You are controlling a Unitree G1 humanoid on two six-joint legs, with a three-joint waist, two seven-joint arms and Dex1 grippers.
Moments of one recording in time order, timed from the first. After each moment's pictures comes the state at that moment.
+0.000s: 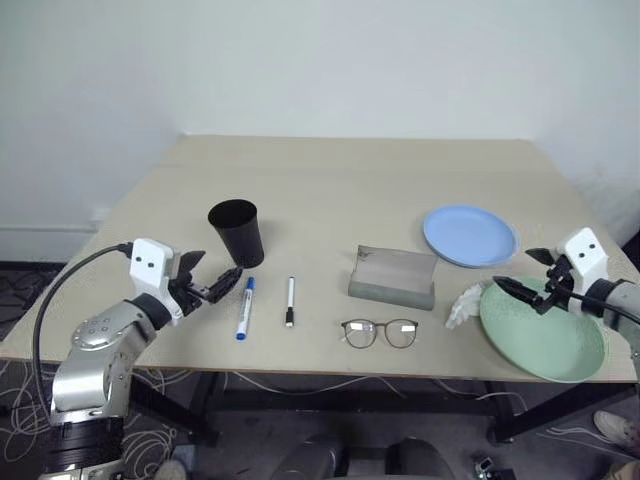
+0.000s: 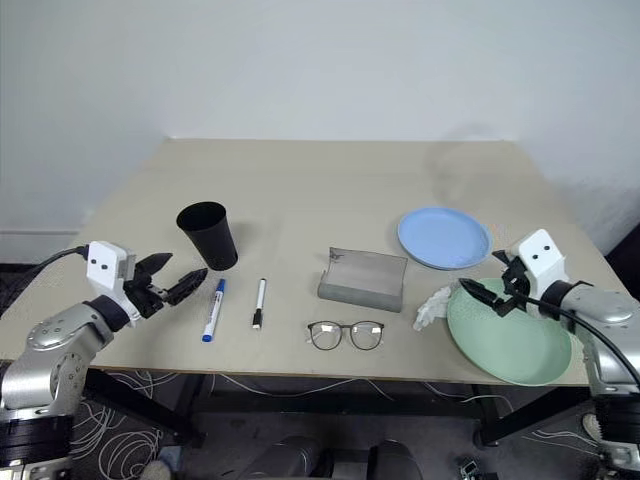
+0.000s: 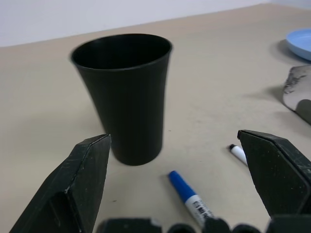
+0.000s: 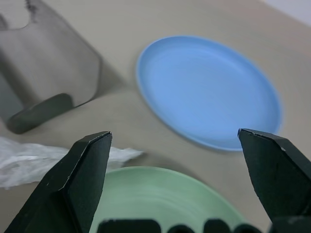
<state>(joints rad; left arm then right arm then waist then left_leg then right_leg) -0.09 0.59 0.30 -0.08 -0.42 0.42 -0.66 -0.20 -0.81 -0.21 0.06 0.25 0.37 0.84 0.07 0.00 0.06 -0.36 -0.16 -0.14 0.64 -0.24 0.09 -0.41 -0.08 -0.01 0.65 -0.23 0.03</state>
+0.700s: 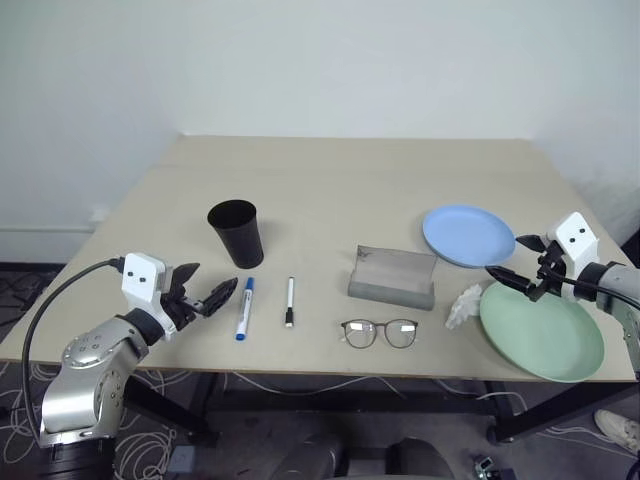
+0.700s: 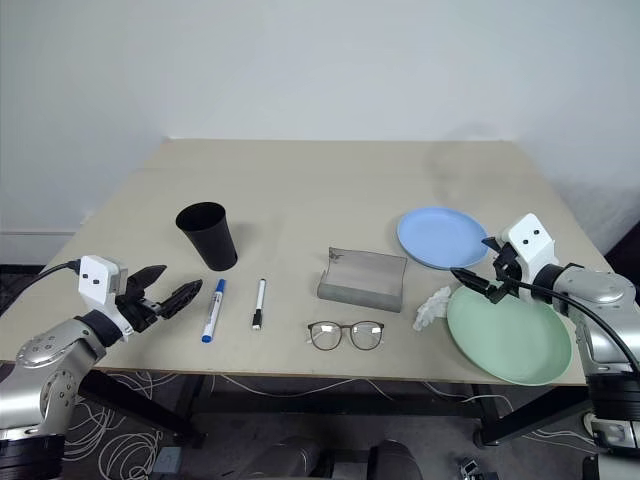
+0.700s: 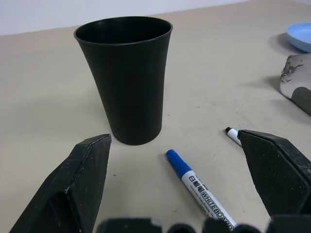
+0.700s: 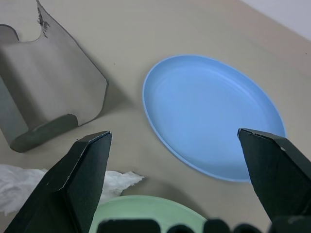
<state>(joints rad) 0.00 0.60 0.33 -0.12 -0.45 0.41 -0.68 -0.28 -0.82 -0.15 0.10 0.23 0.37 0.88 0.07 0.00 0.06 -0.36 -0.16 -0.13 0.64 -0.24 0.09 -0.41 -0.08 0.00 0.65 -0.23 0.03</state>
